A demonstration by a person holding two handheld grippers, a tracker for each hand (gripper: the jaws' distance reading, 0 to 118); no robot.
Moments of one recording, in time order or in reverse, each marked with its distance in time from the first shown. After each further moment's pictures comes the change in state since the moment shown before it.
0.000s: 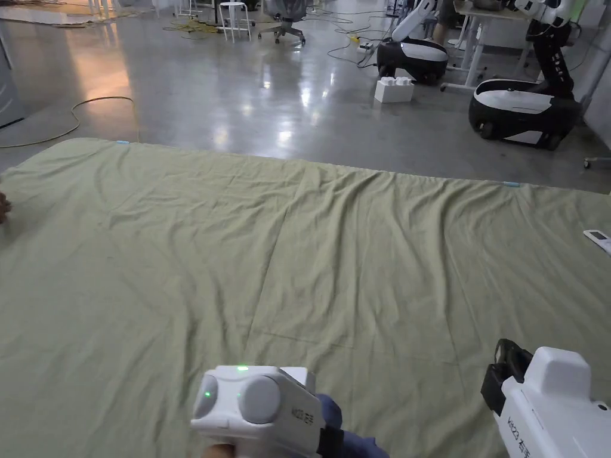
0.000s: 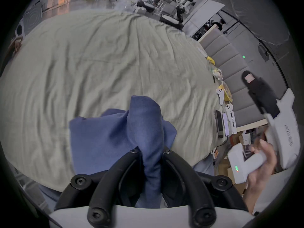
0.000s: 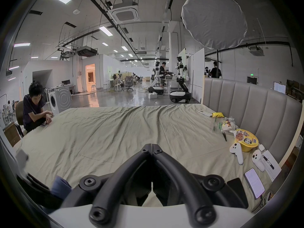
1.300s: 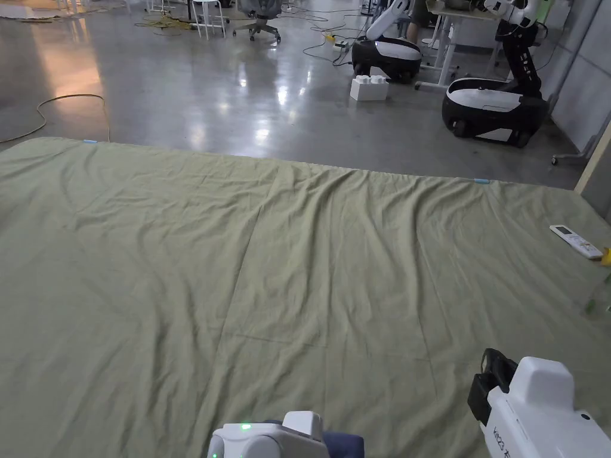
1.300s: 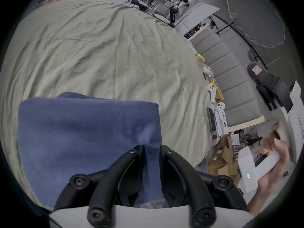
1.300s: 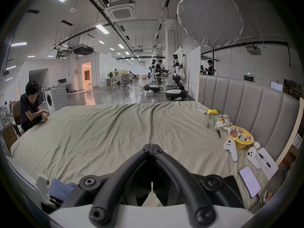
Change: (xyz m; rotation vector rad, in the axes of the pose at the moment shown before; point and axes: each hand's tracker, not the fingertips) left arm 0.007 -0.033 -0.069 0.036 -0.141 -0.012; right arm 0.019 -0.009 0.004 -0.024 -0.034 -0.002
